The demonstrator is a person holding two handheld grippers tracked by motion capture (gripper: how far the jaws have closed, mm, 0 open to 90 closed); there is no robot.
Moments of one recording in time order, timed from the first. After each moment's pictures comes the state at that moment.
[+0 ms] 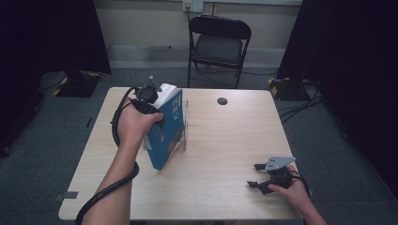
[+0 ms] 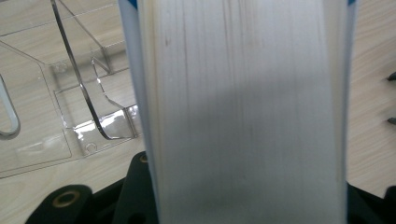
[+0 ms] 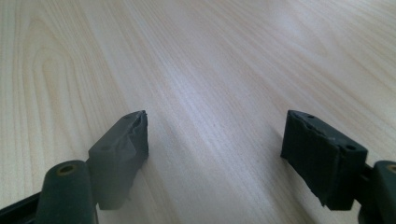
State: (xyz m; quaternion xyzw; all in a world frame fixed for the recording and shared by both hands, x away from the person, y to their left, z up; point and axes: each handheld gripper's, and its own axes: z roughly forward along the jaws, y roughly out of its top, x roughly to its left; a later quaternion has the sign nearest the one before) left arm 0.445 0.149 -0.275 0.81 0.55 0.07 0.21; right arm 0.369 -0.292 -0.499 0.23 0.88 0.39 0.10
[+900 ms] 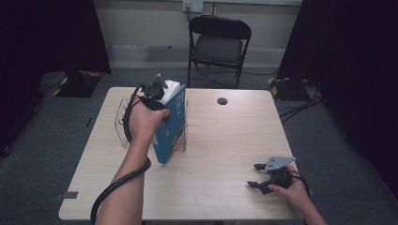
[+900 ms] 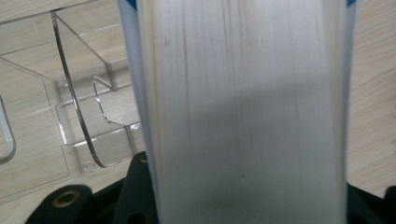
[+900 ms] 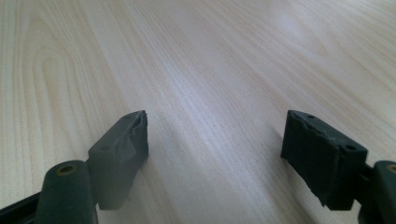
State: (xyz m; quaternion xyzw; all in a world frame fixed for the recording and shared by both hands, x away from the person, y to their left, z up) left arm 0.462 0.132 -0.282 0.80 0.56 0.09 0.20; right arm 0.369 -0.292 -0.499 0.23 0.88 0.39 0.10
